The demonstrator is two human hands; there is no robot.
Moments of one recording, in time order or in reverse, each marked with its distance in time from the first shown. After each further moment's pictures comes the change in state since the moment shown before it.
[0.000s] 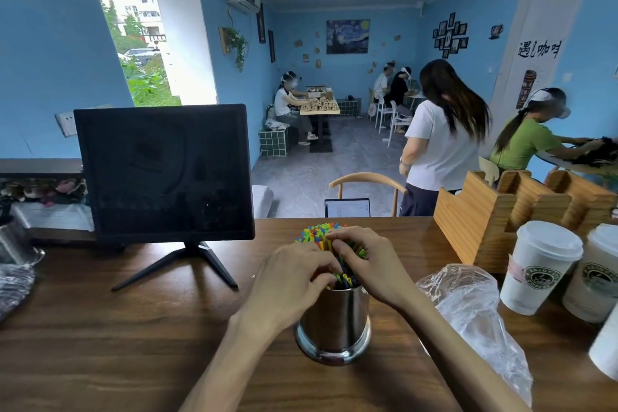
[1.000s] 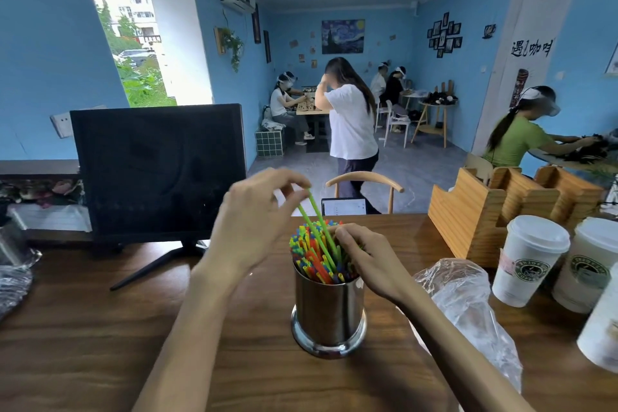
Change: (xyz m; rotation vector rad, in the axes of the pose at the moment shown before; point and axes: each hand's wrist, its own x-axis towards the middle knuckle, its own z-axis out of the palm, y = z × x) left_hand 0.029 0.003 -0.070 -0.211 0.386 -0.017; right_hand -0.005 -0.008 -0.007 0.076 -0.052 0.069
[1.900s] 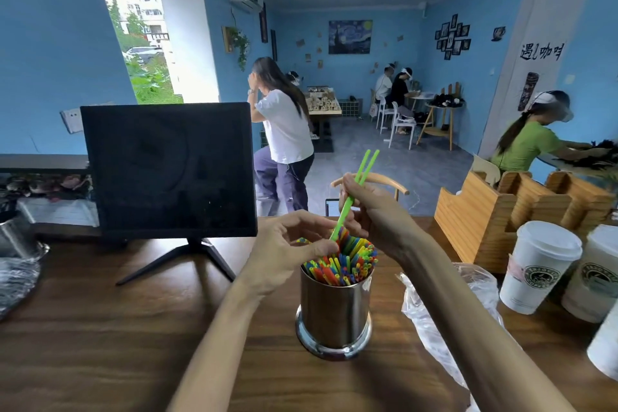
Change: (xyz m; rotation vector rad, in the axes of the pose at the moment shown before) left_hand -0.034 -0.022 0.040 -0.805 -0.225 -0.315; right_hand 0.051 -0.056 -0.021 0.851 -0.136 0.209
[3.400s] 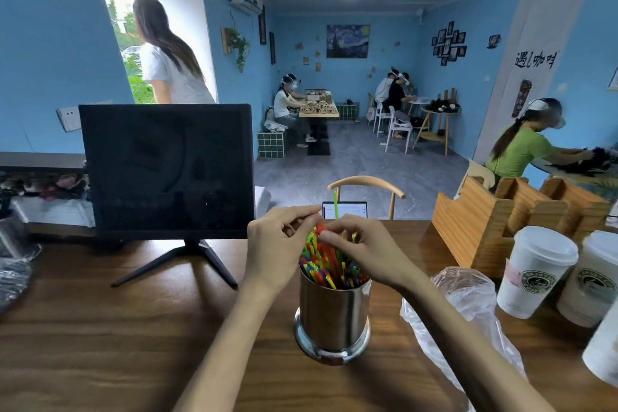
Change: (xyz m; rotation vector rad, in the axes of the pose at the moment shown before) left_hand 0.014 -0.020 -0.001 0.498 0.431 0.244; right_hand -0.019 0.036 -0.009 -0.872 -0.004 -0.274
